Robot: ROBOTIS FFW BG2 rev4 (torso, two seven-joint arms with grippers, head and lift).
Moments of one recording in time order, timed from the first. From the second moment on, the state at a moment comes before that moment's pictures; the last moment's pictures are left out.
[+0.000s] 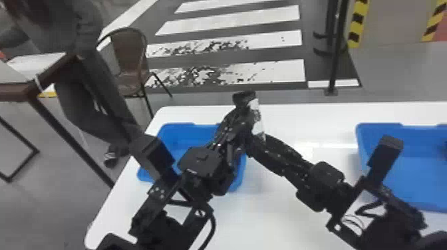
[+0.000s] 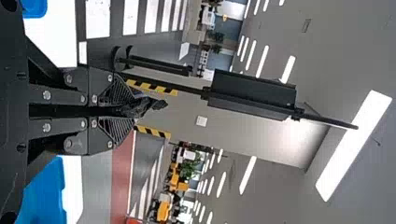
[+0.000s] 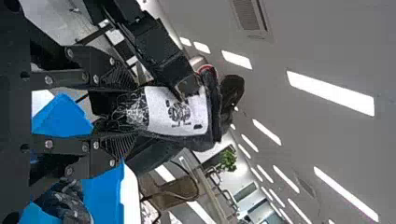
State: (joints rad) left arm 0.48 0.15 -0.07 -2.34 0.32 0.21 -0.16; right arm 0.06 -0.25 0.48 -1.81 -0.80 0.17 0.44
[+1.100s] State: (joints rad) left arm 0.28 0.10 0.16 -1.82 0.01 -0.14 -0.06; right arm 0.21 -0.21 0.23 -1.90 -0.77 0.19 0.41
